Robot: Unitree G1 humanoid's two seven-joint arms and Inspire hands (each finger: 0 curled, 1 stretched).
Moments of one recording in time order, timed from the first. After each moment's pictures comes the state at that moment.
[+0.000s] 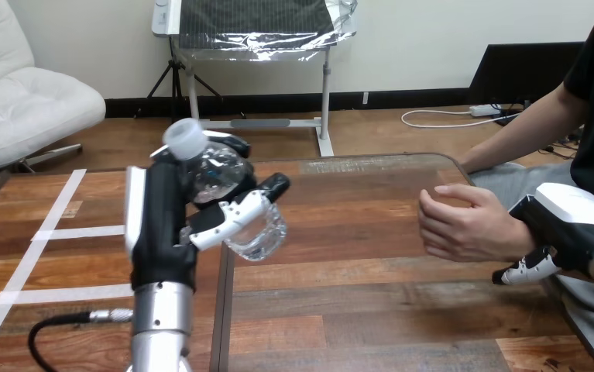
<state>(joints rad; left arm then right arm) 0.01 -0.05 -0.06 -0.04 0.17 -0.28 0.13 -0.43 -0.75 0.26 0.73 -0.55 -0.24 0.11</state>
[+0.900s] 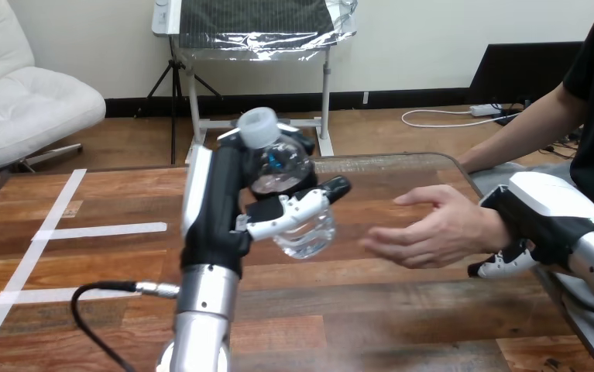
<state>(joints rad) -0.05 -0.05 -0.18 -0.04 0.25 -0.23 0.12 -0.37 -0.75 0.26 0.52 -0.55 -0.22 0.13</state>
